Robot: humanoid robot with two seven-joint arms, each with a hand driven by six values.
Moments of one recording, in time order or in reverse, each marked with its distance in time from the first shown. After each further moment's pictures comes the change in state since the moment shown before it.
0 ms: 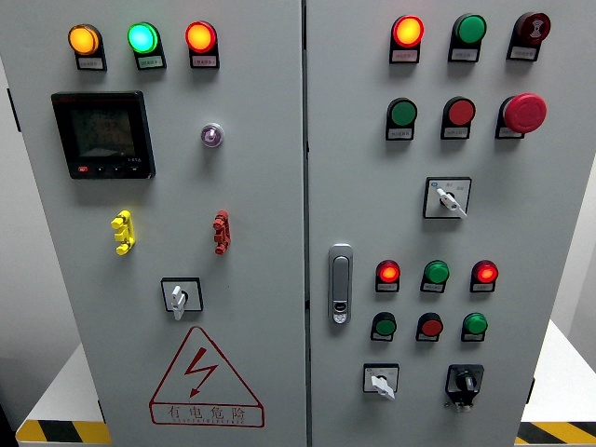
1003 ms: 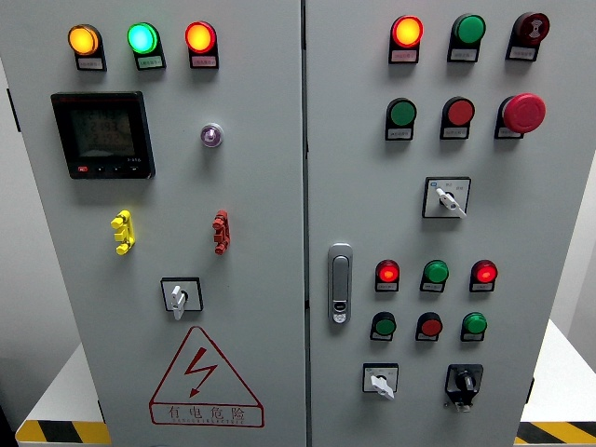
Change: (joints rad) left arm -0.001 -0.005 -0.020 -0.675 -0.001 0.000 0.108; right arm 0.000 0.000 -0.001 0.000 0.000 0.001 0.000
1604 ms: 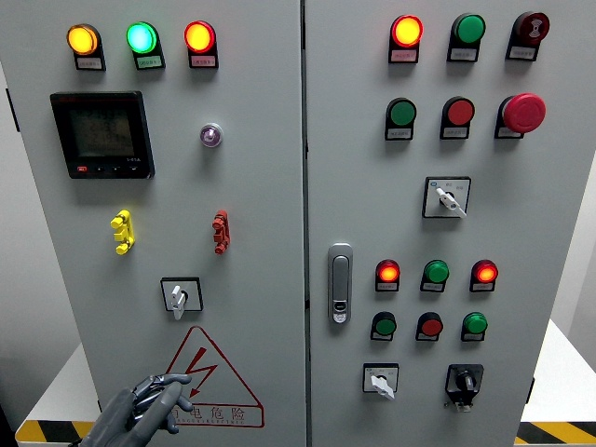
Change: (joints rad) left arm -0.176 -0.016 0.002 -0.080 0.001 0.048 0.128; right arm 0.000 0.000 0.000 0.000 0.000 0.000 0.000
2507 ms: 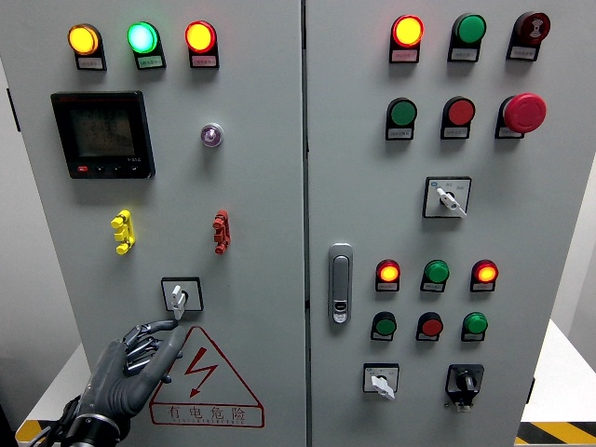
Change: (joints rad) left arm -0.137 -0.010 0.073 0.000 0.014 0.305 0.079; right arm 0.000 0.000 0.000 0.000 0.000 0.000 0.000
